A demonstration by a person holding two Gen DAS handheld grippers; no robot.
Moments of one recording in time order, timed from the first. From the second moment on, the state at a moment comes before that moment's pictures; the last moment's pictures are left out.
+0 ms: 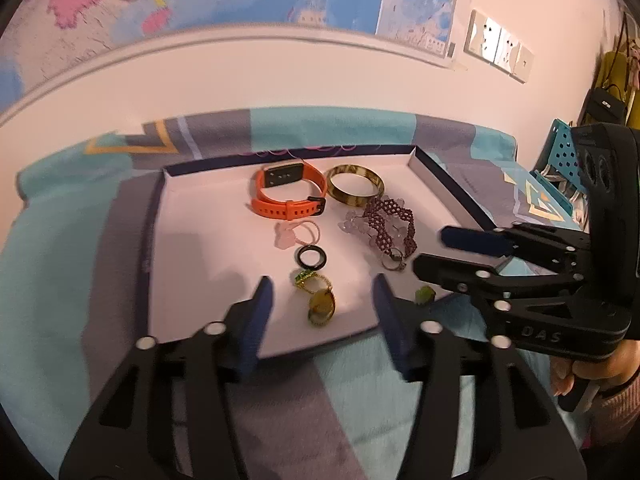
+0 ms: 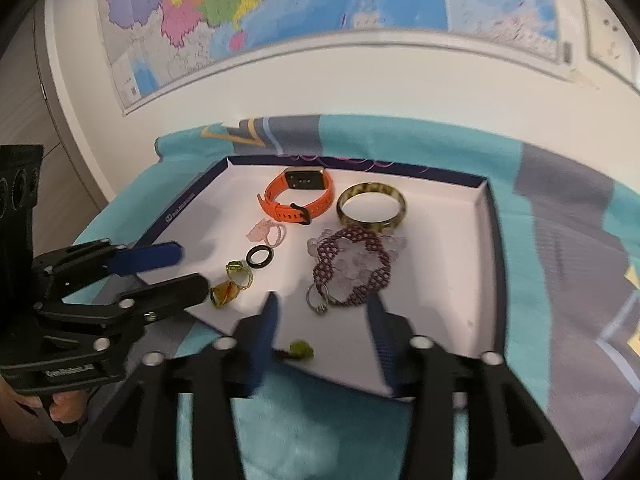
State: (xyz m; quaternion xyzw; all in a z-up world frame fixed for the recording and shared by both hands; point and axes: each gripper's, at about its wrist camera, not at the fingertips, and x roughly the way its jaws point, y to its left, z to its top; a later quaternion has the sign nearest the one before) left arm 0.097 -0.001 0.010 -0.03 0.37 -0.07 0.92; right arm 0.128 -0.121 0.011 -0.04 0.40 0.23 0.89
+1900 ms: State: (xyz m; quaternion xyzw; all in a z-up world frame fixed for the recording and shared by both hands) left arm 0.007 0.001 0.016 -0.04 0.36 0.03 0.93; right arm 0.034 -0.136 0.008 -0.05 0.38 0.19 0.90
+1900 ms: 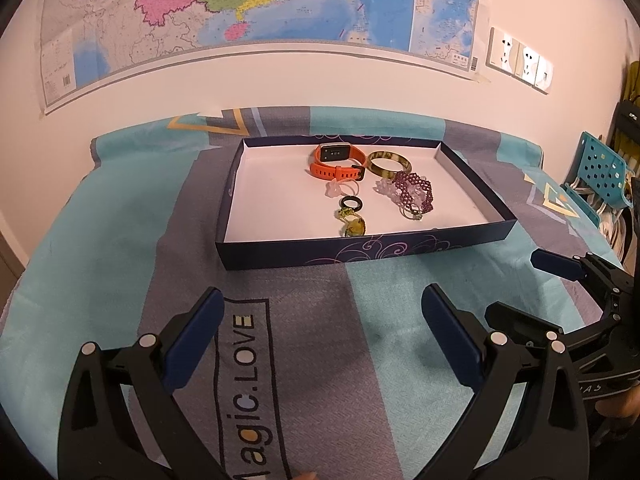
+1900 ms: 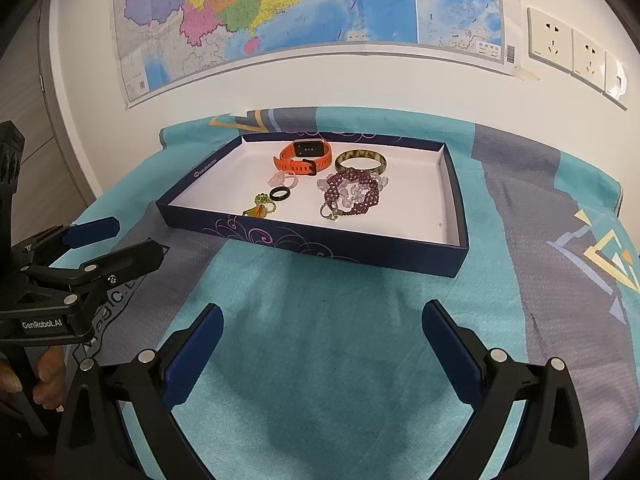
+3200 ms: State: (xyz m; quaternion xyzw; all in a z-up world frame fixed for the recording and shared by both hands) left arm 0.010 0.002 0.015 -0.04 0.36 0.03 0.93; right arm 0.036 -0.136 0.006 -0.05 0.39 0.19 0.90
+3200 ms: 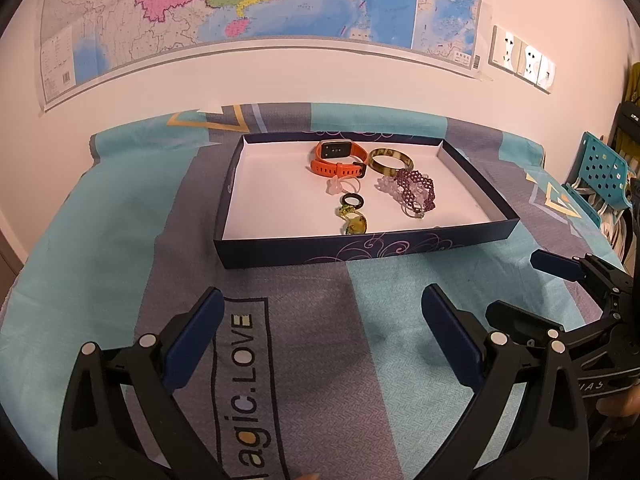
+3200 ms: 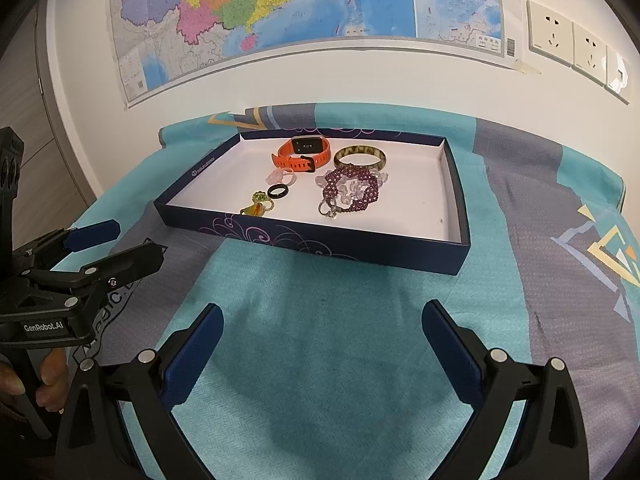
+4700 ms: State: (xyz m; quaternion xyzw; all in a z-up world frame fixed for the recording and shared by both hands) left arm 0.010 0.000 0.011 -0.04 0.36 0.03 0.93; right arm 0.036 -0.137 0.005 -0.04 0.39 0.19 0.90
